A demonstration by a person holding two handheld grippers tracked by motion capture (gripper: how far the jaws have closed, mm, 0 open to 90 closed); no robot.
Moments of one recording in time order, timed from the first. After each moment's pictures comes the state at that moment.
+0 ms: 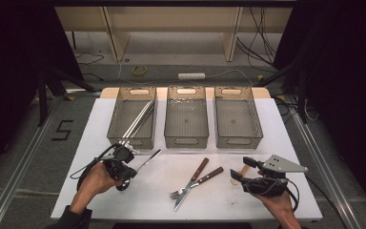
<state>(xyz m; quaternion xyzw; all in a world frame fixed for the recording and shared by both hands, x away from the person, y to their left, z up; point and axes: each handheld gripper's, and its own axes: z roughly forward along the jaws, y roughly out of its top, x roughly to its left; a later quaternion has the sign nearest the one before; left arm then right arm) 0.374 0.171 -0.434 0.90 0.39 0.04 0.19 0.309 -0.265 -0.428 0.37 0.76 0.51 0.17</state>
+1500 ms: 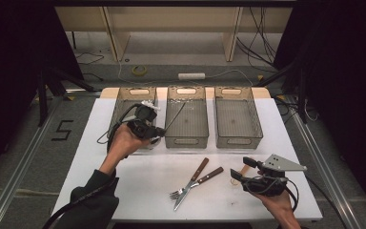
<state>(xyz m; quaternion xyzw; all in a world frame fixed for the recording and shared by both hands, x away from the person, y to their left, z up) 0.452 0.111 -0.359 0.85 0.38 0.06 0.35 0.311 -0.266 -0.431 0.38 0.76 0.51 0.17</state>
